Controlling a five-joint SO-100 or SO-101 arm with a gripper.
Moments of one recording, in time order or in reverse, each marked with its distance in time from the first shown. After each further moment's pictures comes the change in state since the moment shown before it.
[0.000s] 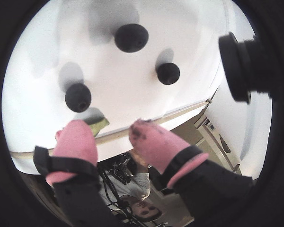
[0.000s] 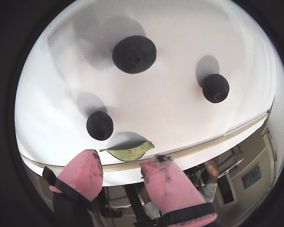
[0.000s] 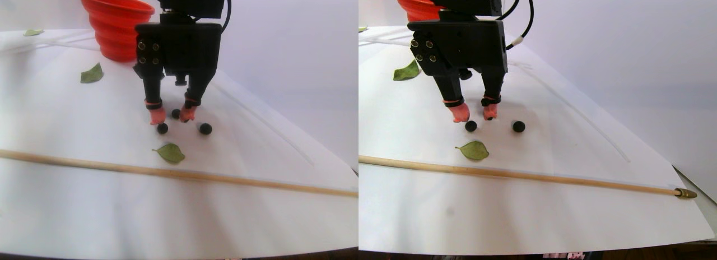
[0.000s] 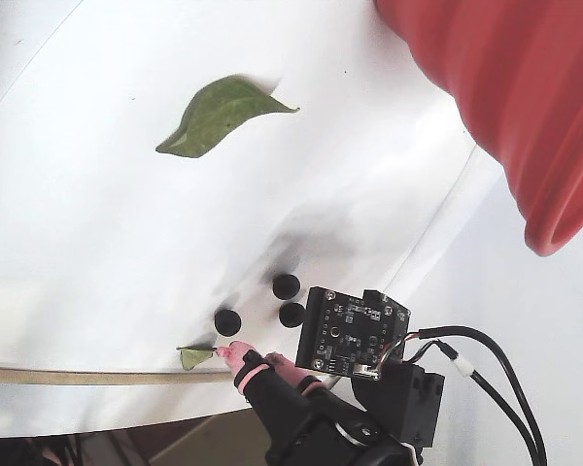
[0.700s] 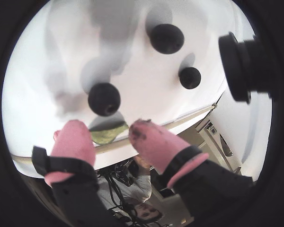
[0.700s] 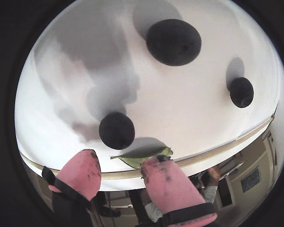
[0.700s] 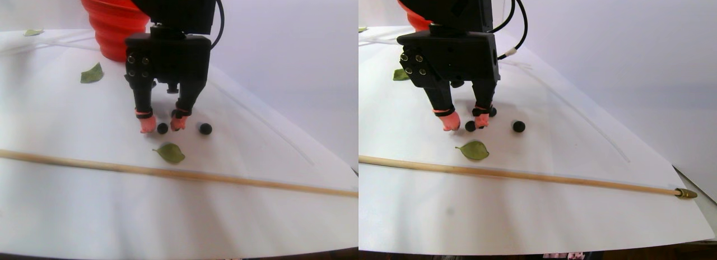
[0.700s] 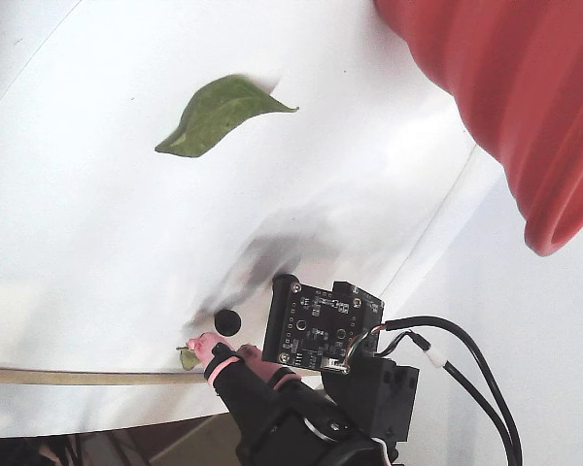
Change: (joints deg) arm -2.6 -7.2 -0.1 -8.5 1.0
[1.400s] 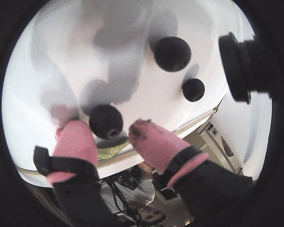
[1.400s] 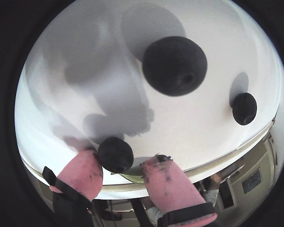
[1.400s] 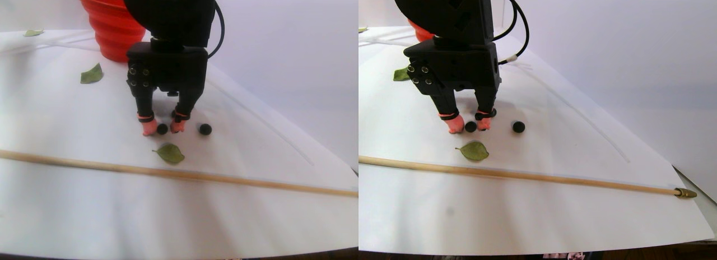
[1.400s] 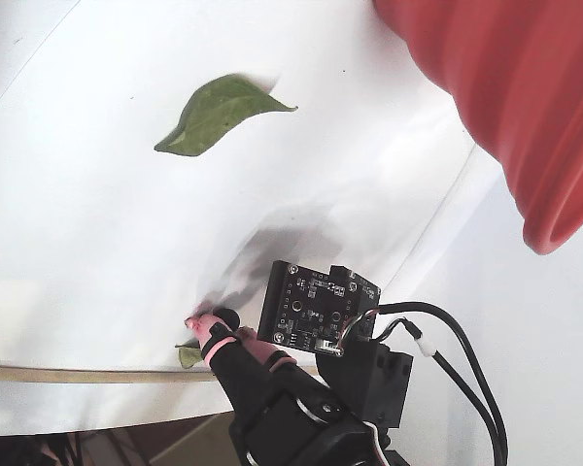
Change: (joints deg) arm -1.3 -5.8 -2.9 -5.4 1.3
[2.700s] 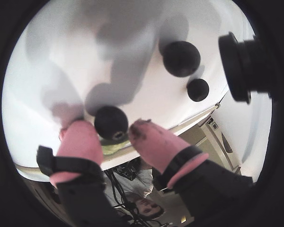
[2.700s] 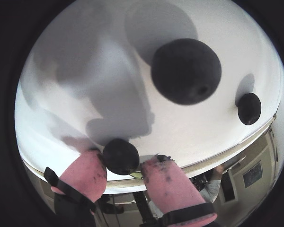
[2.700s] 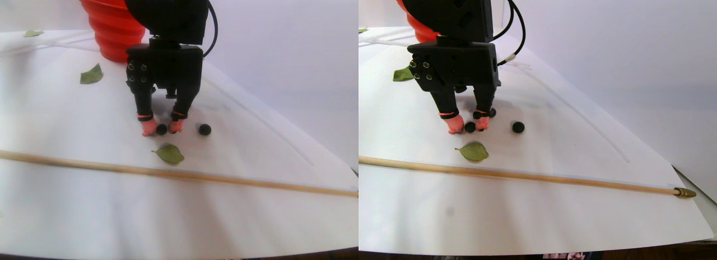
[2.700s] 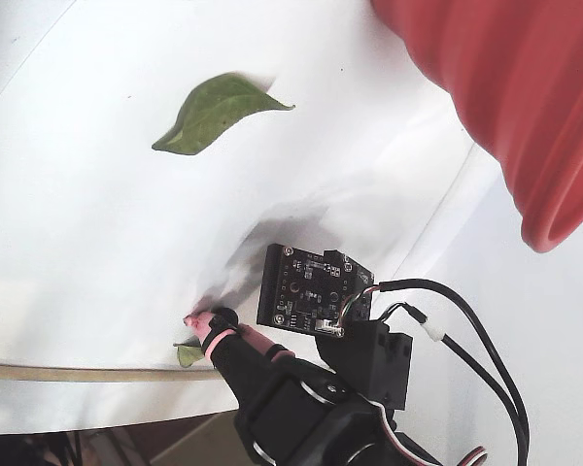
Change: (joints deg) arm -2.9 -0.6 -8.3 11.7 1.7
